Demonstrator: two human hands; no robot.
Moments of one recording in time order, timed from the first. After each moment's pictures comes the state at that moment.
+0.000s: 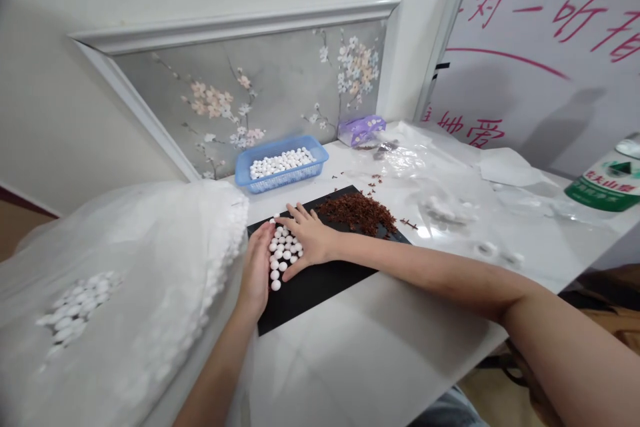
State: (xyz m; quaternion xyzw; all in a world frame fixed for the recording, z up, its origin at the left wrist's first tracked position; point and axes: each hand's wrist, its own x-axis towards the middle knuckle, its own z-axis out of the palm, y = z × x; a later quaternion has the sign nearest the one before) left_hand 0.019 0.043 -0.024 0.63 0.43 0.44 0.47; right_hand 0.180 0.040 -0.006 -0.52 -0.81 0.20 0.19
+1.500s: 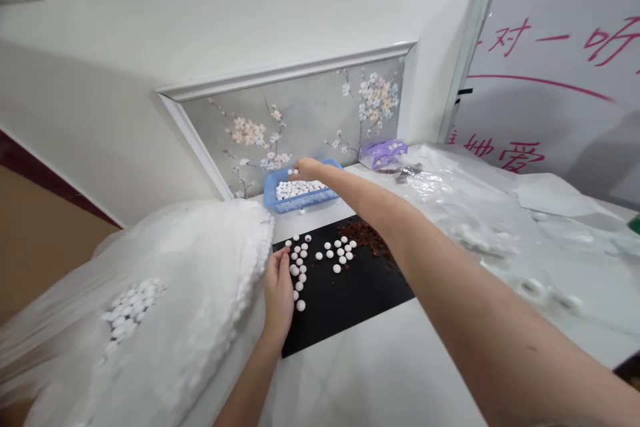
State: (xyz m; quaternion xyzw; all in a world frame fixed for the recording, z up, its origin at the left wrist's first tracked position) left_hand 0.018 0.036 -0.014 0.57 0.54 0.50 0.37; right_hand 0.204 0.231 0.083 -0.59 -0.80 0.03 0.15
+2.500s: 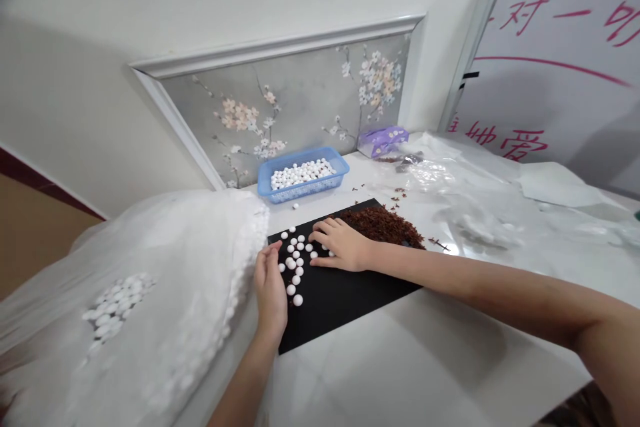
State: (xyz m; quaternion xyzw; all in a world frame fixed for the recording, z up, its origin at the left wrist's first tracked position) left_hand 0.018 0.032 -0.012 0.51 0.56 0.53 0.39; right_hand 0.200 0.046 -0.013 -0.45 -0.87 0.03 0.20
